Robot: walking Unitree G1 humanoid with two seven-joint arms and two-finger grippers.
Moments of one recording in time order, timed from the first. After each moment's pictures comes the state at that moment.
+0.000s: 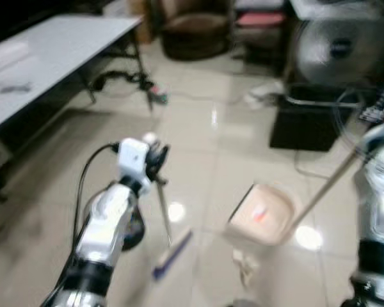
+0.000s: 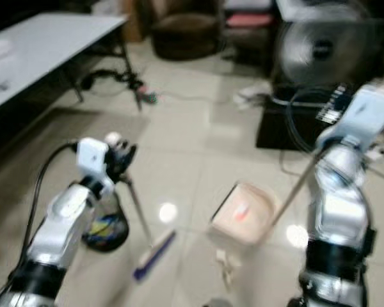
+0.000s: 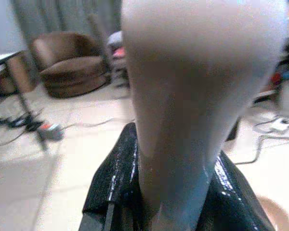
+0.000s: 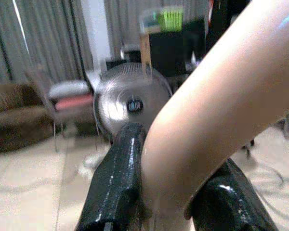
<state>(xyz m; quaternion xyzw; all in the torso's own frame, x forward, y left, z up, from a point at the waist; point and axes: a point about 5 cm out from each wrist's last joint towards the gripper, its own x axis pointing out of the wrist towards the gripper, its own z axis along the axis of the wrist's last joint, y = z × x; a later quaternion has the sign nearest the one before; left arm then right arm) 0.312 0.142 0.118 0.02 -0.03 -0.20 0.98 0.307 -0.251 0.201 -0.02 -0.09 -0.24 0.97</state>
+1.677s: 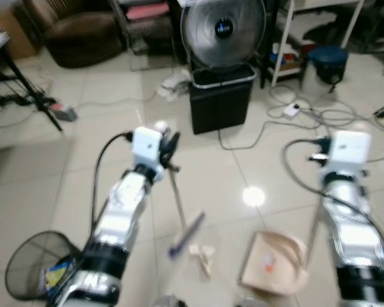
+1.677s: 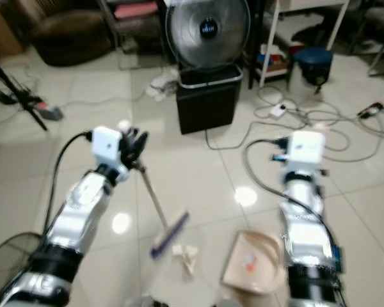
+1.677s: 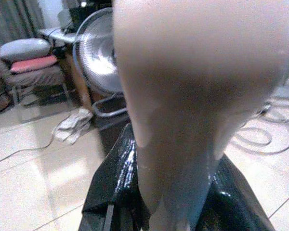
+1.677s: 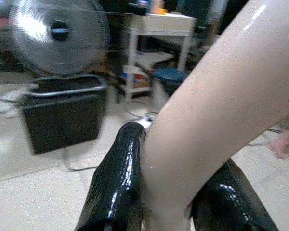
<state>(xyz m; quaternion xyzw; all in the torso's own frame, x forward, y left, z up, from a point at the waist) 0.326 0.130 0.120 0.02 -0.05 -0.18 0.98 0.303 -0.211 0.136 -0.09 0.00 -0.14 0.99</state>
